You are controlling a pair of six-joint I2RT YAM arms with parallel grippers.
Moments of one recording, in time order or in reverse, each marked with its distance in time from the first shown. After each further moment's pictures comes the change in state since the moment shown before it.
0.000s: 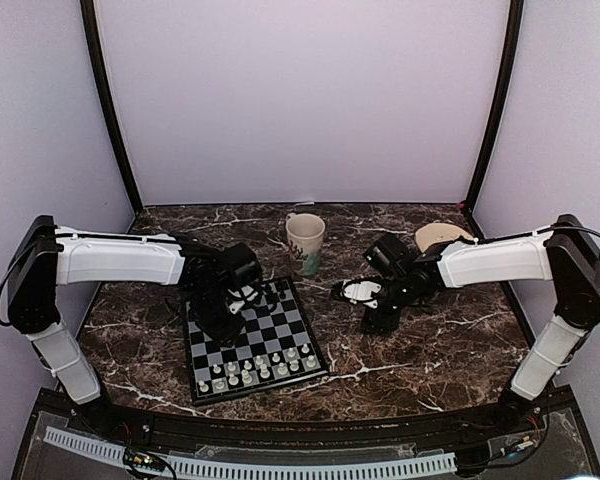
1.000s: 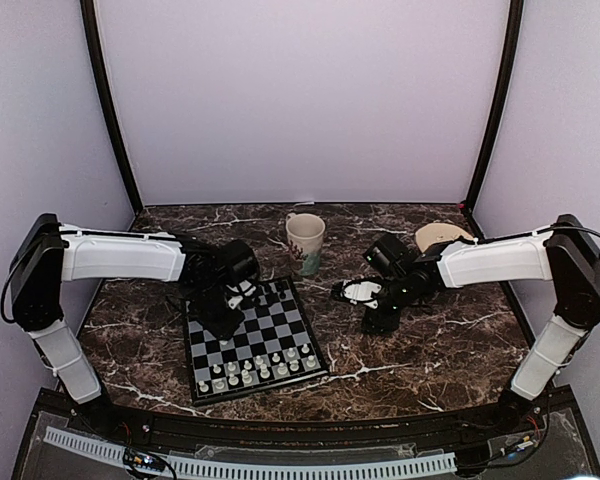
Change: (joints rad) left arm 0.042 0.023 0.002 0.040 -0.041 0.035; right arm 0.000 0.001 0.000 -0.003 0.004 -0.002
